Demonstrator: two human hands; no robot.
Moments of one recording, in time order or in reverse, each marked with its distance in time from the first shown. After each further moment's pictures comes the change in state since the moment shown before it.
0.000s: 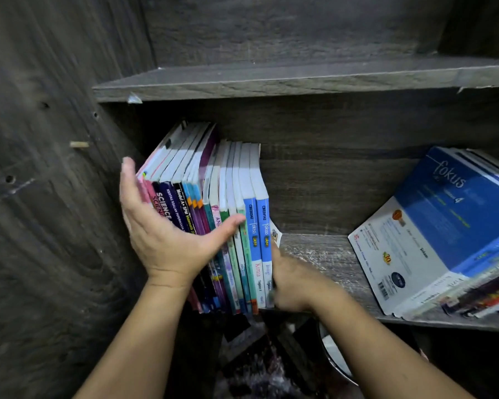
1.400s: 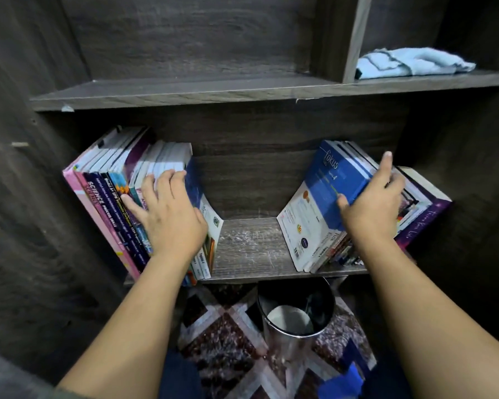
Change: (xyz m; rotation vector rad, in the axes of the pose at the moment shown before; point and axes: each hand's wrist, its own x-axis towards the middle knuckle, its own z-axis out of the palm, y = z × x) left_hand -0.038 0.092 0.010 0.451 -0.562 0.051; right_hand -0.166 0.111 -0.130 0.208 1.071 0.581
